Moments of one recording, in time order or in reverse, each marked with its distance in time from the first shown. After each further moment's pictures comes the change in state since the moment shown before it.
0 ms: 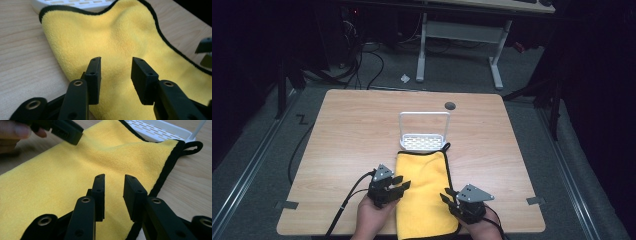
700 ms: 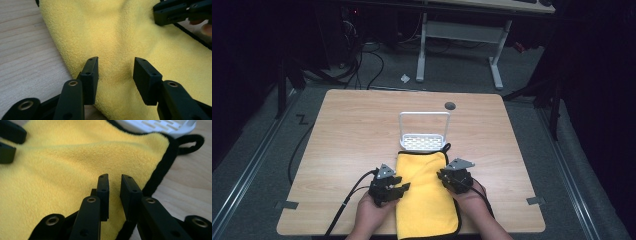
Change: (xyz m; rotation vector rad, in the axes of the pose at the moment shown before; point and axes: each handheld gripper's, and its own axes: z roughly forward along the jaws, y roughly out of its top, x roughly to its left) left arm 0.011 -0.003 0.012 0.075 -0.004 0.034; right arm -0.046 0.027 0.072 0.171 -0.064 0.054
